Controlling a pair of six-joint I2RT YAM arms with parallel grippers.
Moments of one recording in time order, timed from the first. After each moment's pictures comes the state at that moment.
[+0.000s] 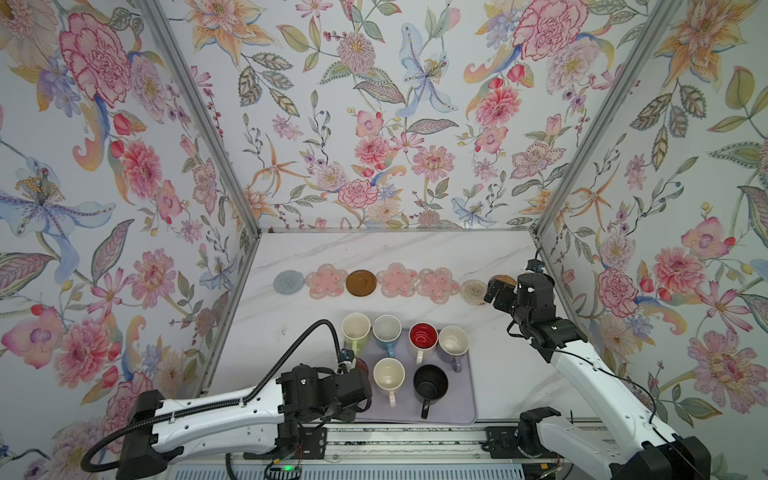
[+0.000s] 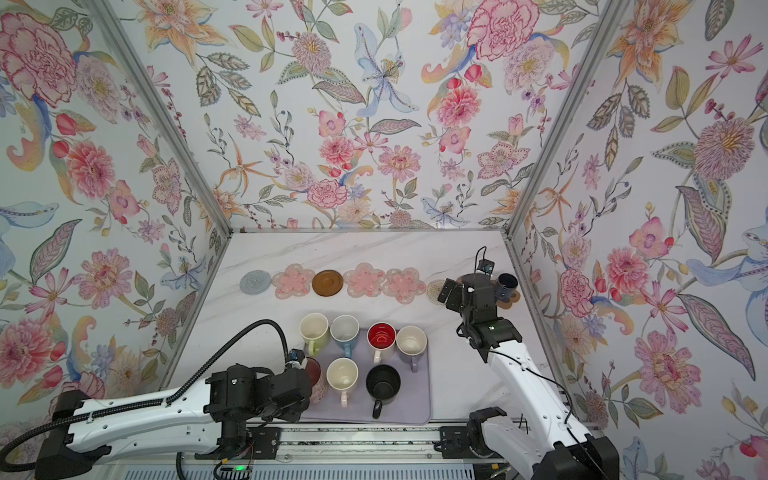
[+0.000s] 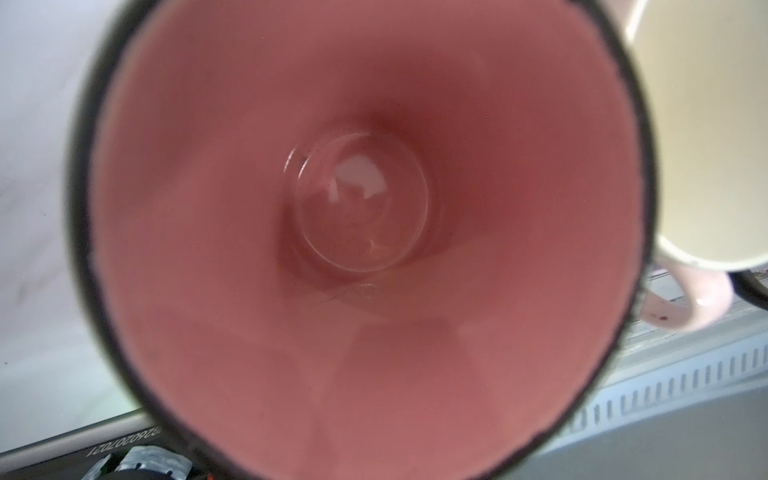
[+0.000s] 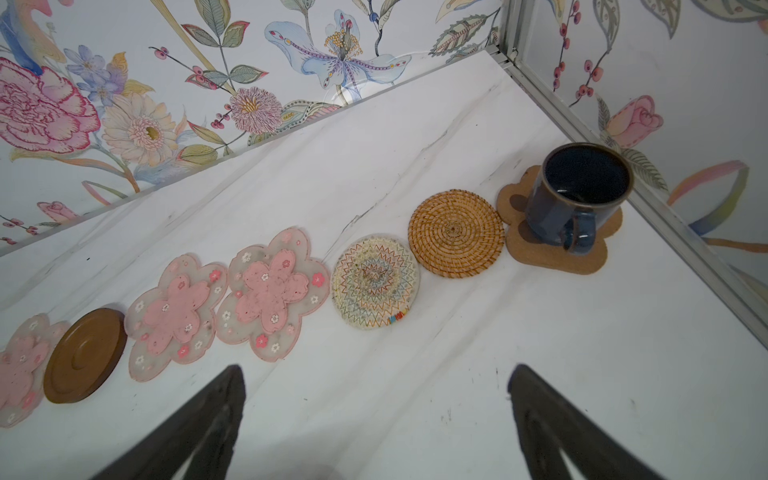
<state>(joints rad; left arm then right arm) -1.30 0.90 0.68 -1.08 -0.17 -1.04 0.25 1.02 0.77 -0.32 0.26 0.45</state>
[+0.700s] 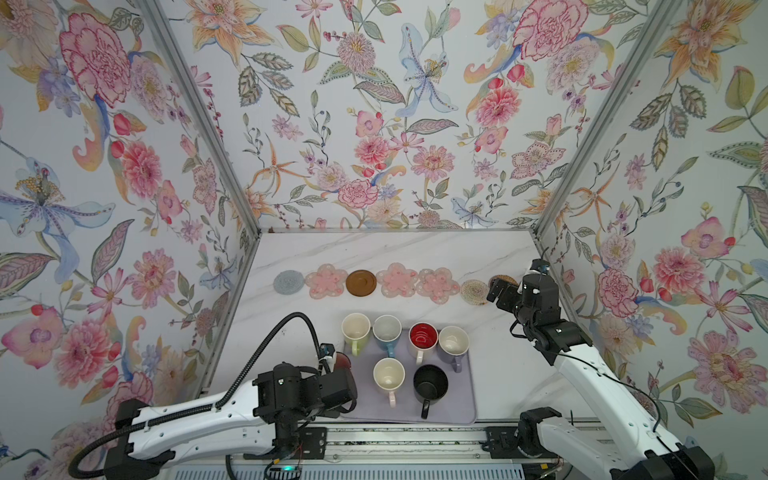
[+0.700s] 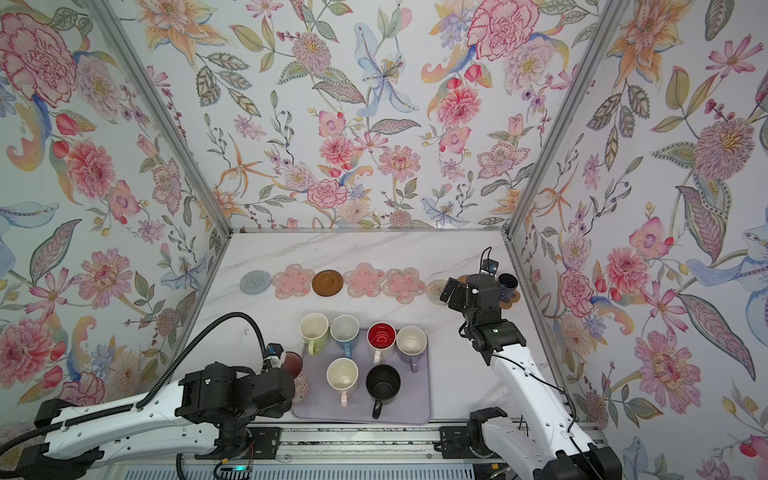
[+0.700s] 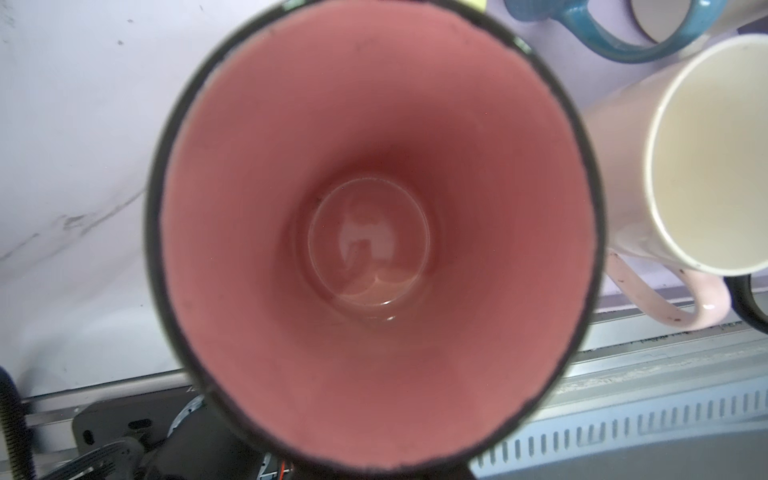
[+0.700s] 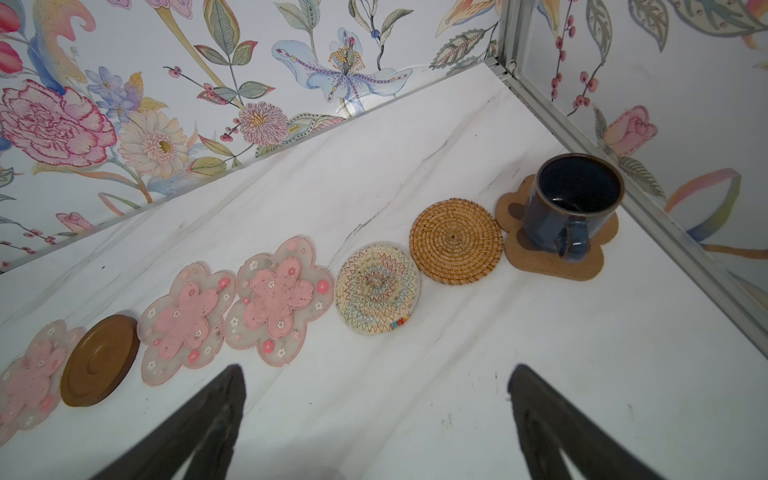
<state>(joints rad) -1.31 0.80 0.78 -1.32 -0.30 -1.13 0.23 0.98 0.77 -0.33 0.24 0.45</state>
